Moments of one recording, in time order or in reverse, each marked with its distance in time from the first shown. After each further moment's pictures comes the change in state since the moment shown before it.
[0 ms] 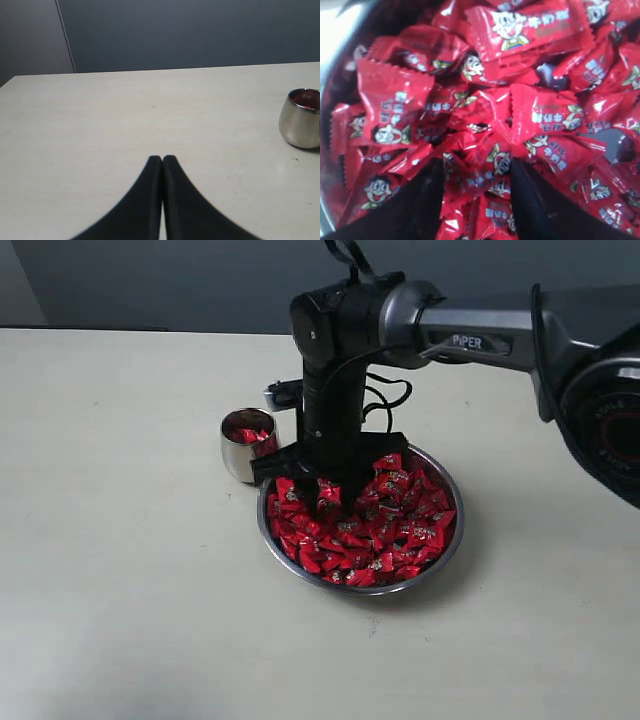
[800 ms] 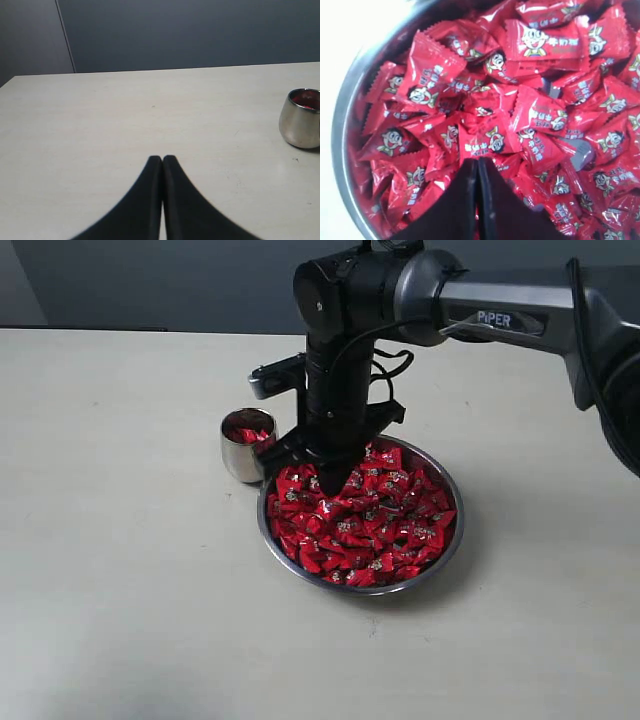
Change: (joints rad) left arm 0.000 0.000 0.000 0.000 0.000 0.000; right arm 0.000 -0.070 0.002 -0.019 0.025 -0.278
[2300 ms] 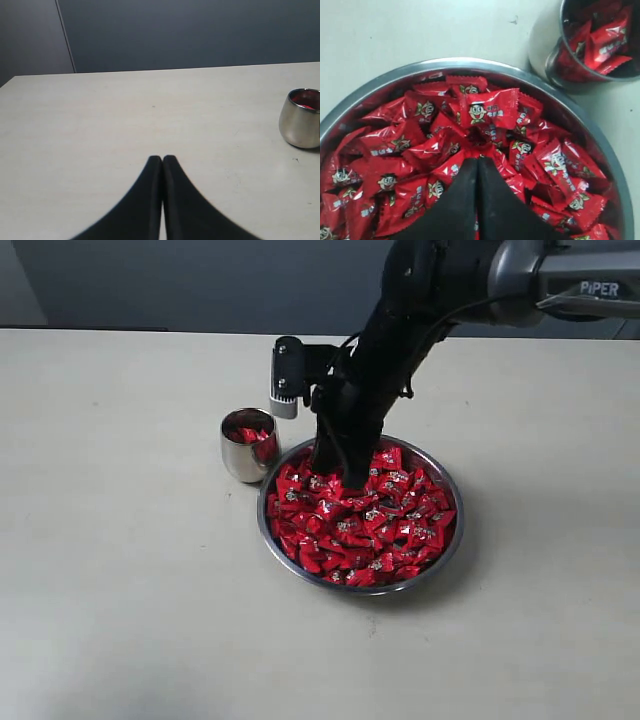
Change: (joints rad) left arm 0.000 0.000 0.000 0.000 0.000 0.000; right arm -0.138 -0.119 0.198 0.368 -0.233 -1.355
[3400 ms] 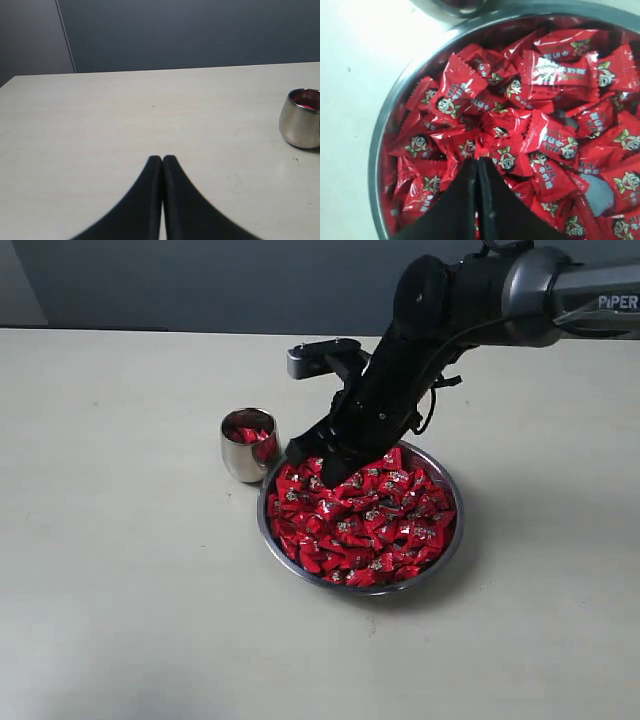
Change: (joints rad) left arm 0.000 0.000 0.000 0.000 0.000 -0.002; right arm 0.000 -0.049 0.115 -0.007 -0.104 0.955
